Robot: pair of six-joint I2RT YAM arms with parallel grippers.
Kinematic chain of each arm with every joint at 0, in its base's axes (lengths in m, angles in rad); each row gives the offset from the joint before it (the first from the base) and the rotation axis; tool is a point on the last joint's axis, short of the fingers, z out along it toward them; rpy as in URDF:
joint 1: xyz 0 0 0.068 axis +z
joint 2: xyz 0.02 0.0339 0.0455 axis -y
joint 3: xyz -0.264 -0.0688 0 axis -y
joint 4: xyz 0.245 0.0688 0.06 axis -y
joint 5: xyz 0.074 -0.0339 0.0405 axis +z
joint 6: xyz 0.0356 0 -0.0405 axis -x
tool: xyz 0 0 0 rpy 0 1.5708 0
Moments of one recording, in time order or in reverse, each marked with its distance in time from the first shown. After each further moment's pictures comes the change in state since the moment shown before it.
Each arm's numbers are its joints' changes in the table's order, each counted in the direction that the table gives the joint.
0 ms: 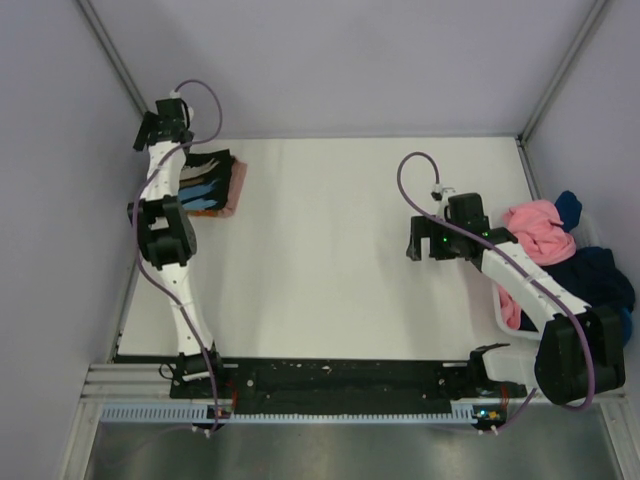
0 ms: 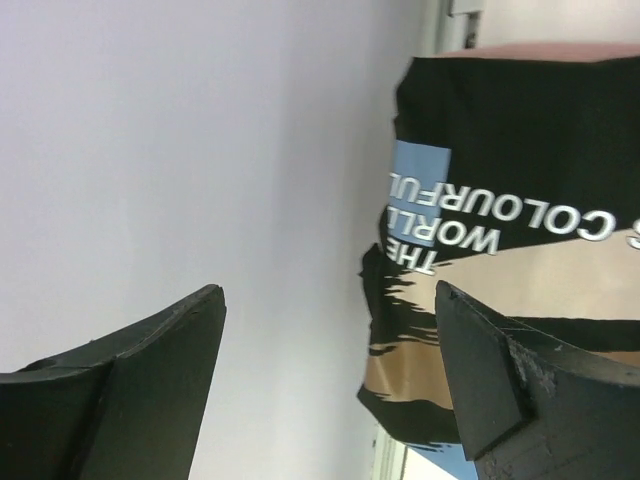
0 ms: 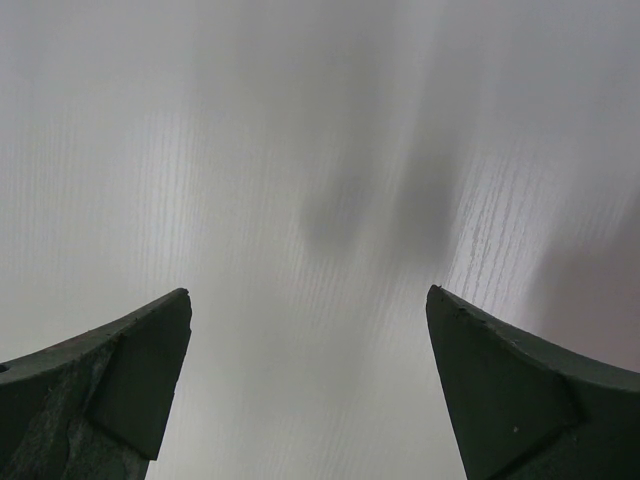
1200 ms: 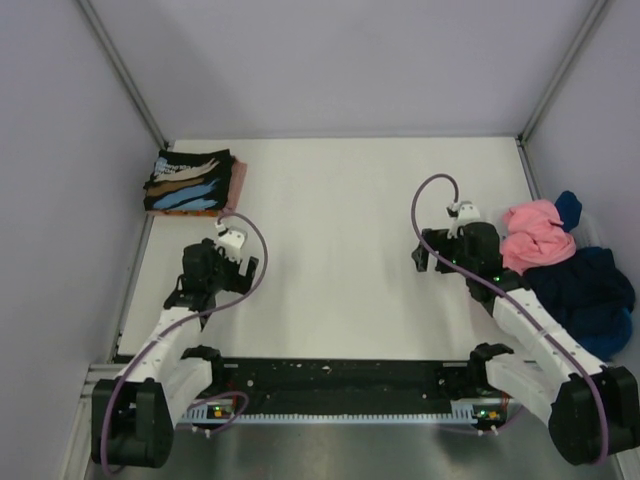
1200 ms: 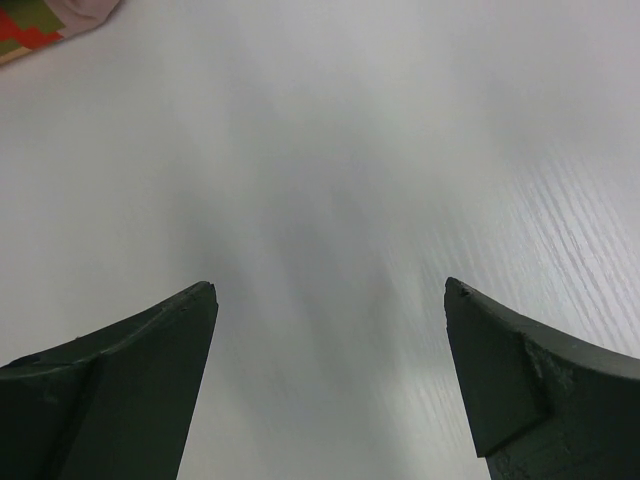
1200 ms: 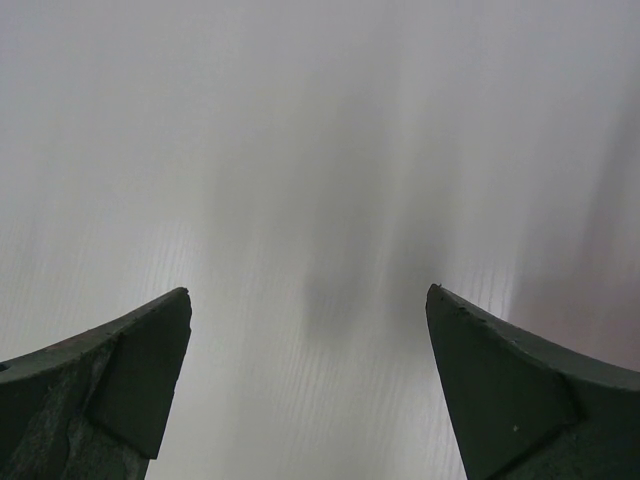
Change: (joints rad) left arm -0.223 1.466 -1.864 0.447 -0.726 0.277; right arm 0.000 0.294 -0.278 0.275 -0.051 -0.025
